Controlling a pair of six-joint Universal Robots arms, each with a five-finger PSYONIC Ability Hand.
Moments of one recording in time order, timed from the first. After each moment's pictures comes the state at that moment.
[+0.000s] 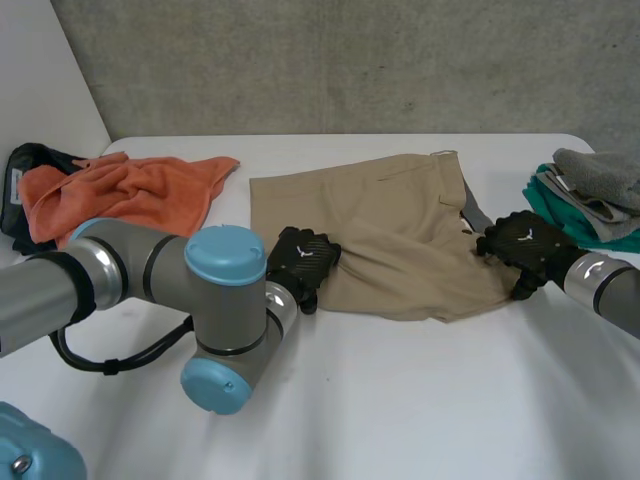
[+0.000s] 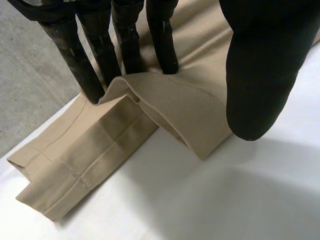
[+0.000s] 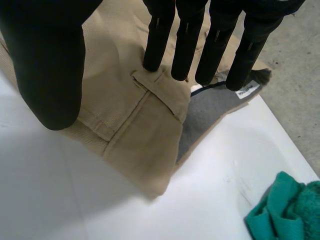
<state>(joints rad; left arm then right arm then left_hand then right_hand) 4.03 -2.41 -1.18 3.32 -1.60 3.50 1.55 -0.84 1.36 -0.06 0.94 2.26 0.50 0.50 0.51 0.52 0.34 0.56 0.55 0.54 0.54 0.34</state>
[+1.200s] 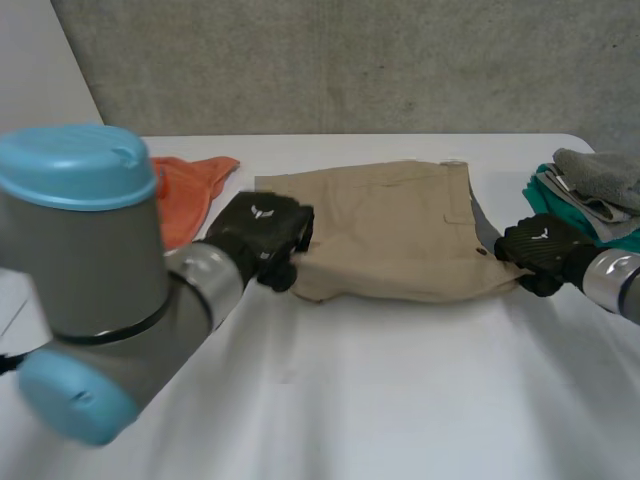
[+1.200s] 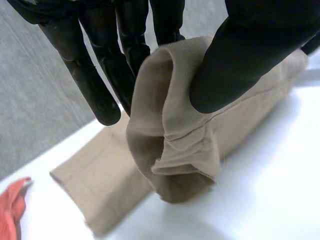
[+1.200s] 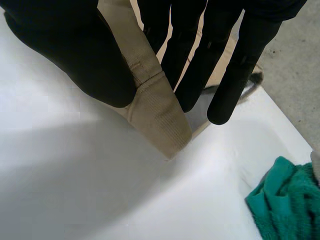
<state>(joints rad) 4.05 -1.93 -1.36 2.99 -1.56 3.34 1.54 -1.01 1.45 0.08 0.98 2.29 1.14 1.20 1.19 1.20 1.00 1.08 1.17 1.18 1.20 1.00</state>
